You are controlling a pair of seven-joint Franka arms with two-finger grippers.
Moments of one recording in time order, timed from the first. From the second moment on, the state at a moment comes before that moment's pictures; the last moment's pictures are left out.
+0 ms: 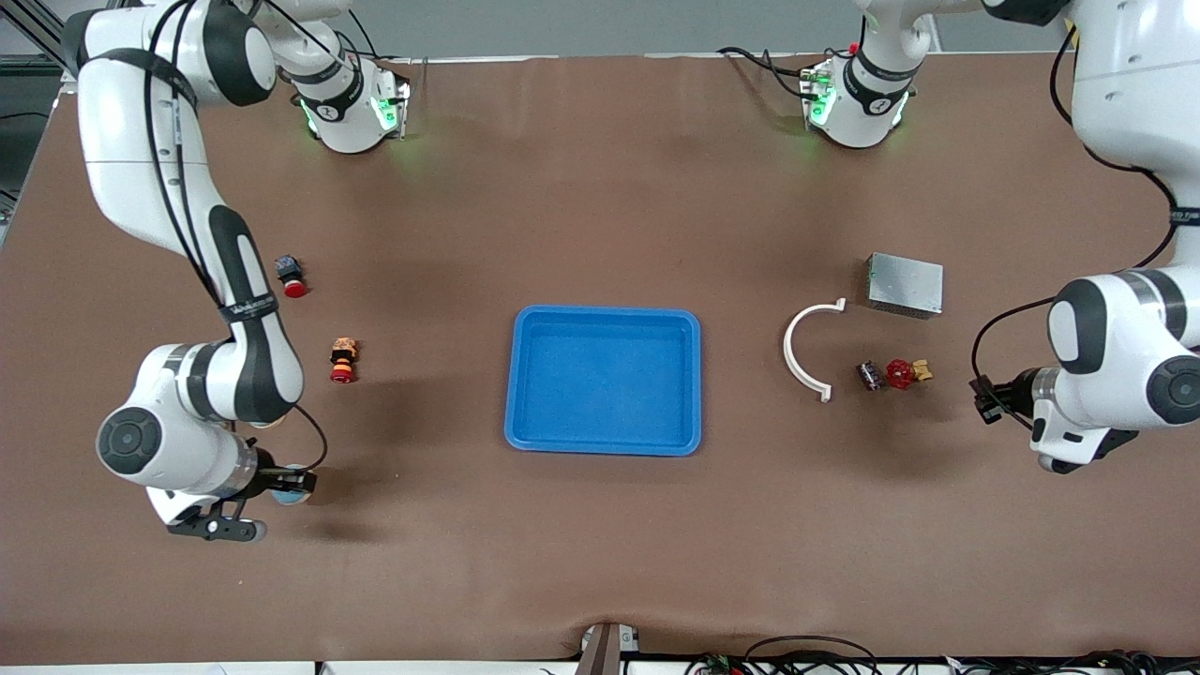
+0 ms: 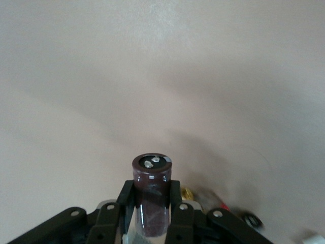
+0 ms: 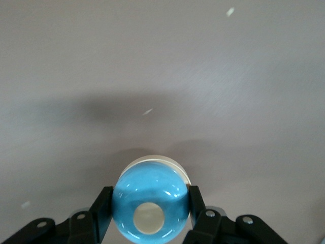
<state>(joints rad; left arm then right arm) 0.02 0.55 0.08 -1.58 0.06 1.91 -0.44 0.11 0.84 -0.08 -1.30 0.05 2.14 0.16</state>
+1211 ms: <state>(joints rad) -0.40 0.55 -0.01 -1.40 0.00 1.74 -1.23 0.62 0.53 -0.07 -1.65 0.06 2.19 1.00</state>
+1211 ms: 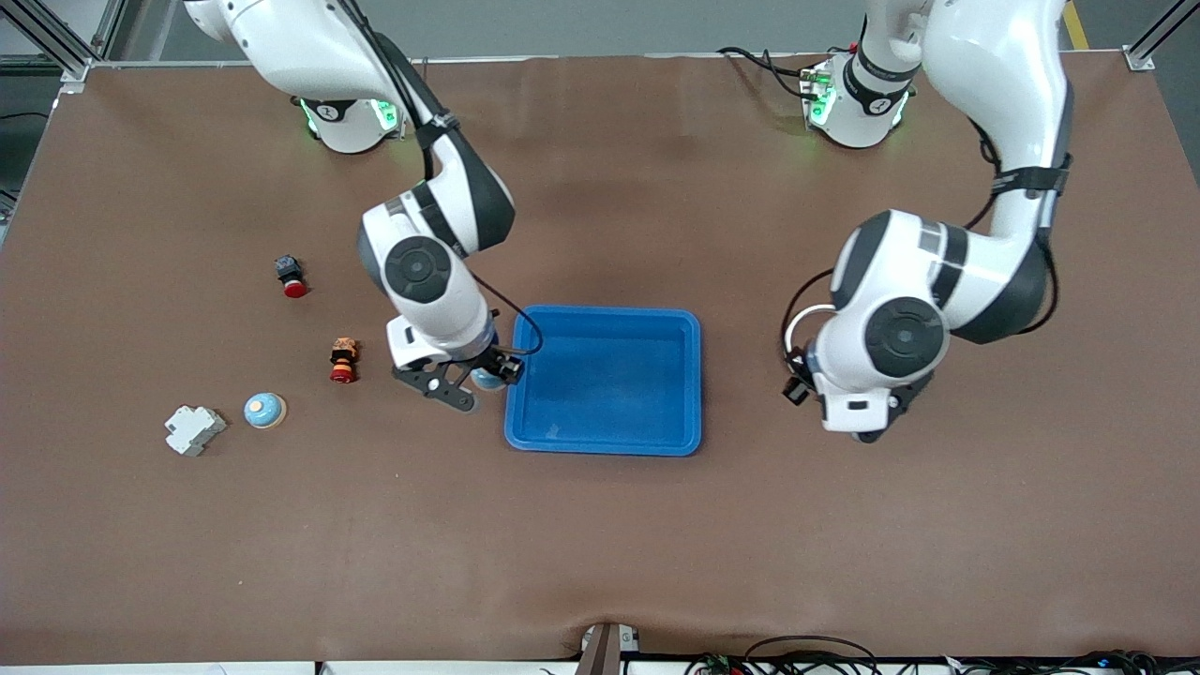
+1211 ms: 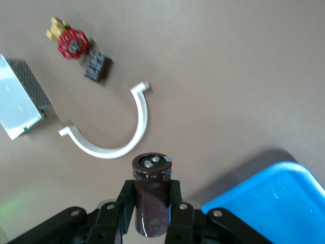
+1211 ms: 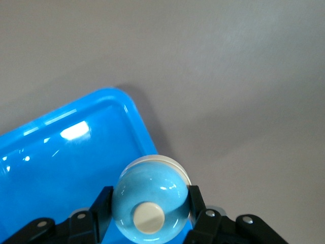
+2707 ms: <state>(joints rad) -0.61 0.74 -0.01 -1.39 -0.14 2.11 -1.58 0.77 0.67 -0.07 -1.66 0.06 2.32 1.24</state>
